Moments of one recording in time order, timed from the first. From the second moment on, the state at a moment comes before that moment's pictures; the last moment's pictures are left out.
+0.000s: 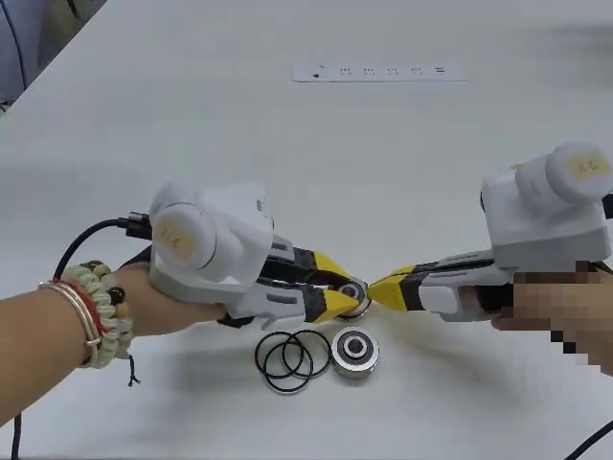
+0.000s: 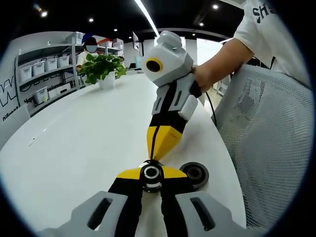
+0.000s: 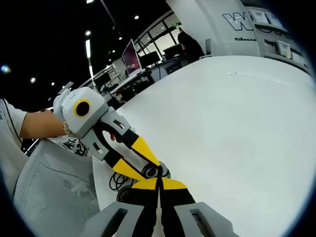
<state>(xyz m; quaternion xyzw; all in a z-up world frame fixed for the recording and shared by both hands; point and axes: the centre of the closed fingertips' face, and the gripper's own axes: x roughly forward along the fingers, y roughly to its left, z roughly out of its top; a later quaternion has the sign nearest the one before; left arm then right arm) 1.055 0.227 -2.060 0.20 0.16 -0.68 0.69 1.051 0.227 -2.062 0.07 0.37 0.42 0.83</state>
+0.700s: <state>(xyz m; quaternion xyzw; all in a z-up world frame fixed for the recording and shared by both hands) 1.054 0.227 -2.060 0.20 0.16 -0.68 0.69 1.051 0.233 -2.057 0.07 0.36 0.43 0.82</state>
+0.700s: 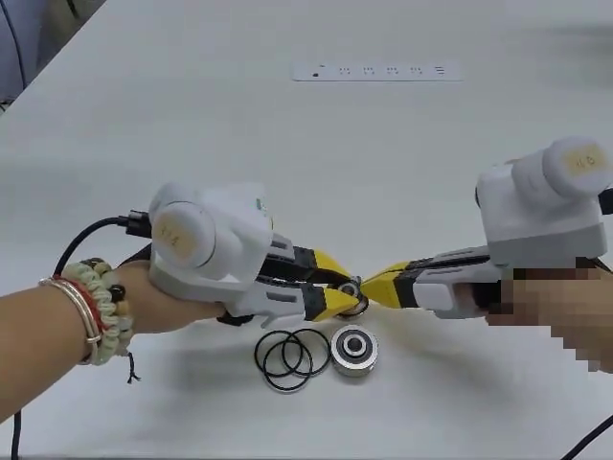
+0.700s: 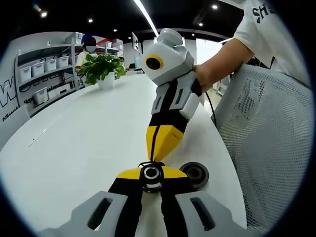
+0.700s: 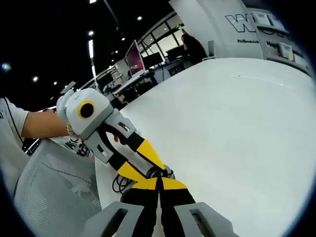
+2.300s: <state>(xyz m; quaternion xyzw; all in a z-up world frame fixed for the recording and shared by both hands) 1.048 0.248 -2.033 0.20 0.17 -0.67 0.69 1.055 0.232 -2.049 0.06 0.35 0.42 0.83</state>
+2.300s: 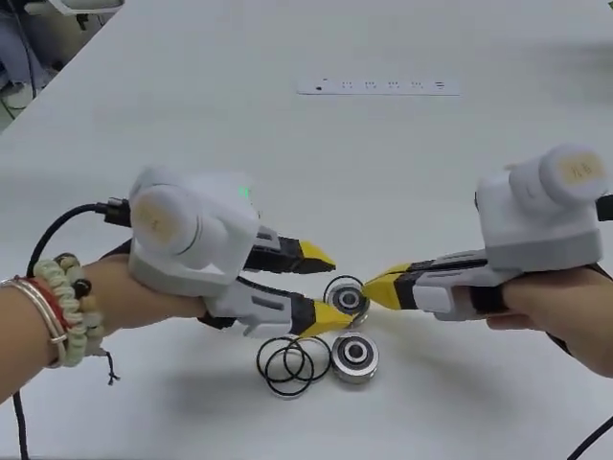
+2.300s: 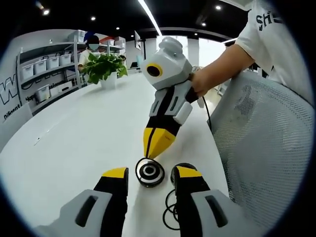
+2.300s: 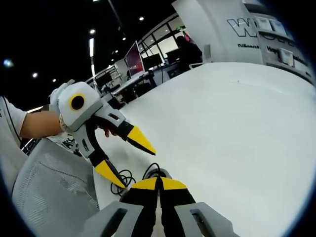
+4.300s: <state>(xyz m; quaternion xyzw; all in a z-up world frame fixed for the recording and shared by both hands) 1.025 0.370 -2.010 0.12 0.18 -0.54 0.81 1.027 0.273 -2.066 0.00 0.39 0.47 0.79</state>
